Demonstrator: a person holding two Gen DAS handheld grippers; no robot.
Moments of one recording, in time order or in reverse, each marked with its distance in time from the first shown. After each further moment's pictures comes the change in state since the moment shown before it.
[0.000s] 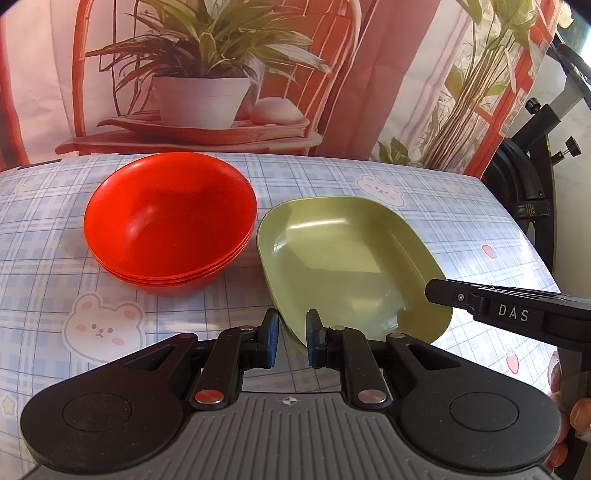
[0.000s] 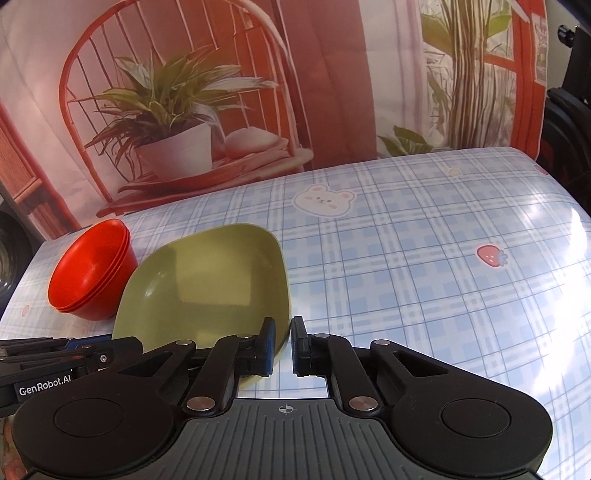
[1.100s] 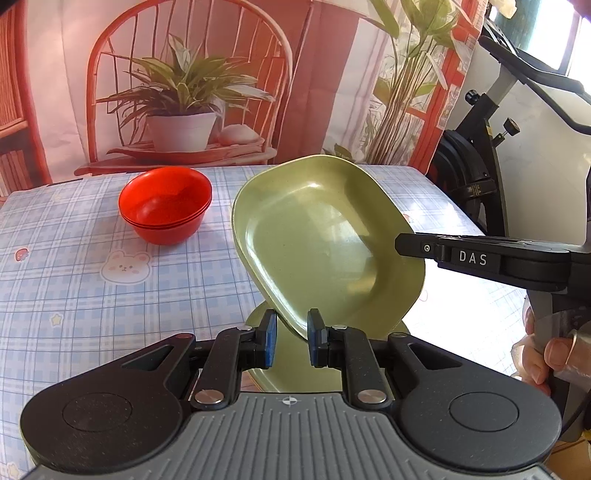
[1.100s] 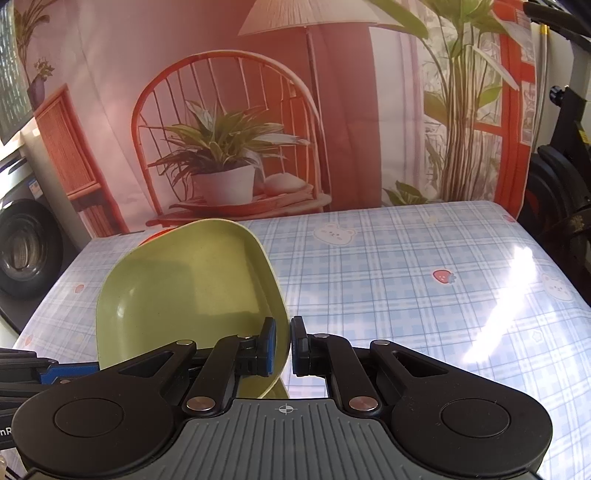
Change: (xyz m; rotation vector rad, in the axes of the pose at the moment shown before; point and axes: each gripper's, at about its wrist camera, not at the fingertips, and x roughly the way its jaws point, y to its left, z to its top) left arm -0.132 -0.061 -0.071 0.080 -0.058 -0.013; right arm -0.128 0.003 -0.038 -0.113 -0.123 0.046
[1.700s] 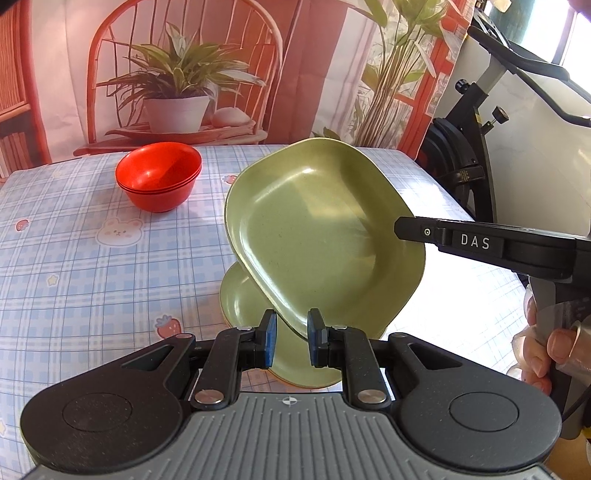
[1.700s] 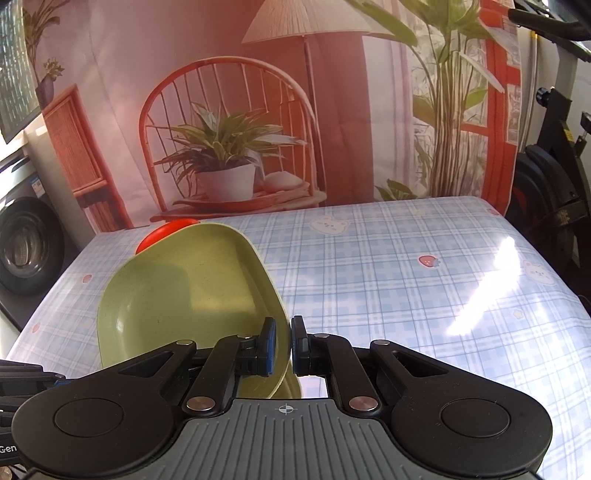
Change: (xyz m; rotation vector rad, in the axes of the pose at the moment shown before) left arm -0.016 -0.014 -0.027 -0.011 0.031 -0.016; right arm -0.037 0.005 -0.023 -0.005 -0.015 -0.015
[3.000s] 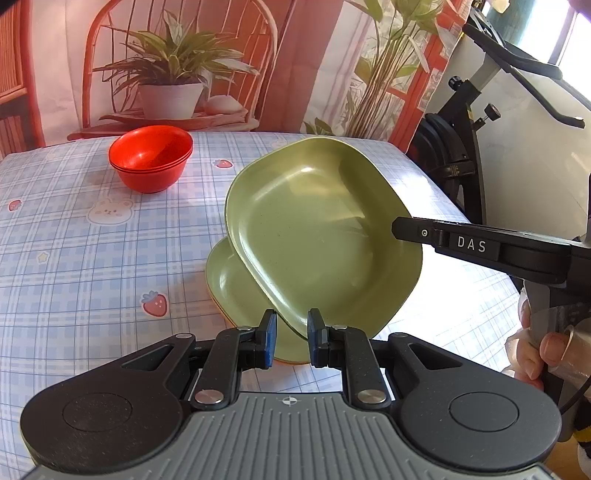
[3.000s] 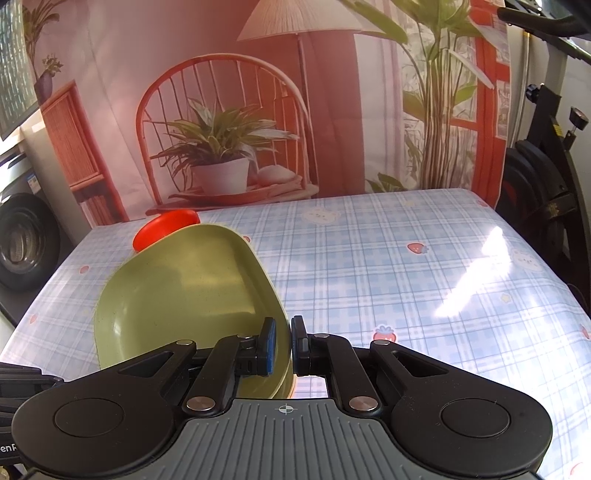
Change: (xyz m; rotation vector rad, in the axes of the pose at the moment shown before) left arm -0.001 -0.002 -0.013 -0.025 0.018 -0.042; right arm -0.012 -0.004 -0.013 -0.001 0.010 -0.022
